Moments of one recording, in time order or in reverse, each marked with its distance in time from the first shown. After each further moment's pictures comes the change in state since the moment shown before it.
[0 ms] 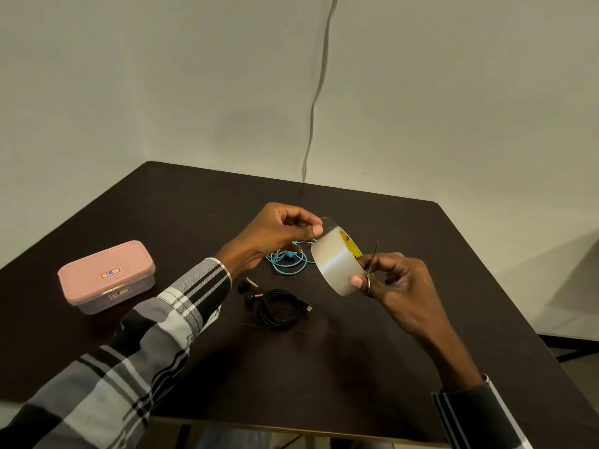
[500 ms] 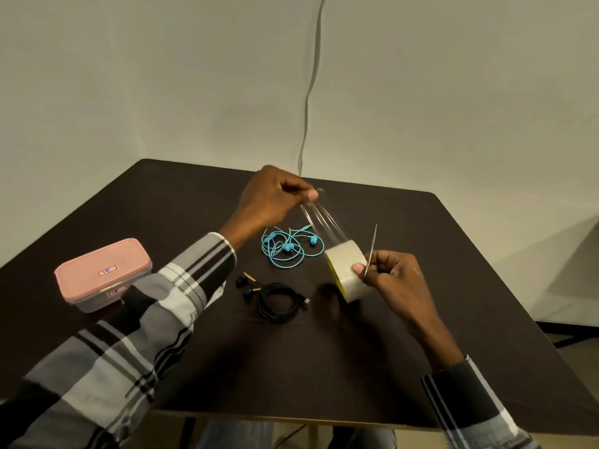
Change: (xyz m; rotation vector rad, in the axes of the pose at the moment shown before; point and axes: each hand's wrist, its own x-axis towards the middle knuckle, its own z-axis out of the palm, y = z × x) left_hand 0.013 0.031 0.002 0.410 0.254 0.199; right_hand 0.005 0.023 0.008 0.017 0.062 0.171
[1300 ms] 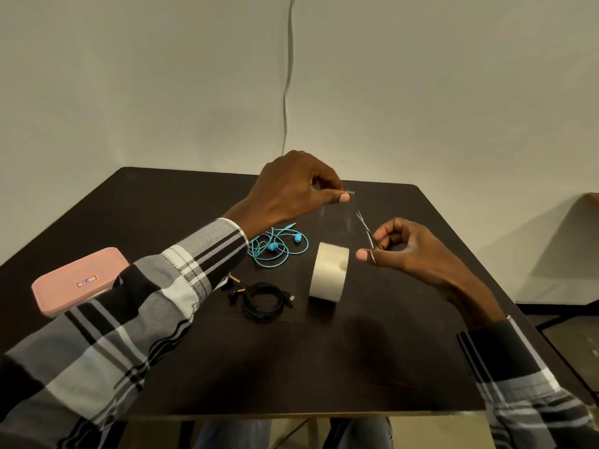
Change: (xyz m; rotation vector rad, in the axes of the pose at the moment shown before) left_hand 0.010 0.060 0.016 0.343 -0.111 0.376; right_hand 0.011 -0.028 -0.067 -0.103 -0.150 0.068
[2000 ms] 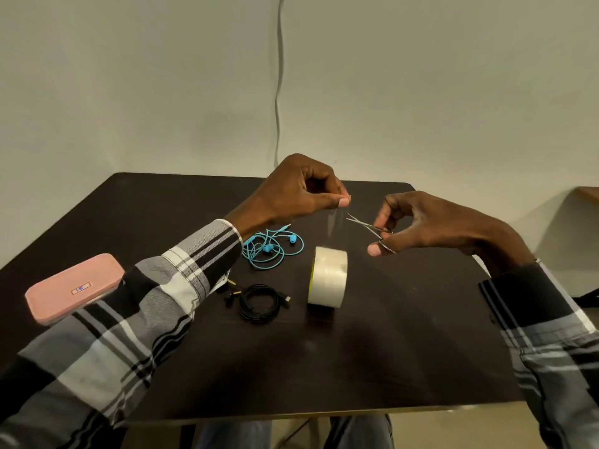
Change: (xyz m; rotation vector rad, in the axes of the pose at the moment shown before) left_hand 0.000 -0.004 0.010 -0.474 -0.119 0.122; right_hand 0.003 -0.043 -0.046 -0.273 -0.275 -0.137
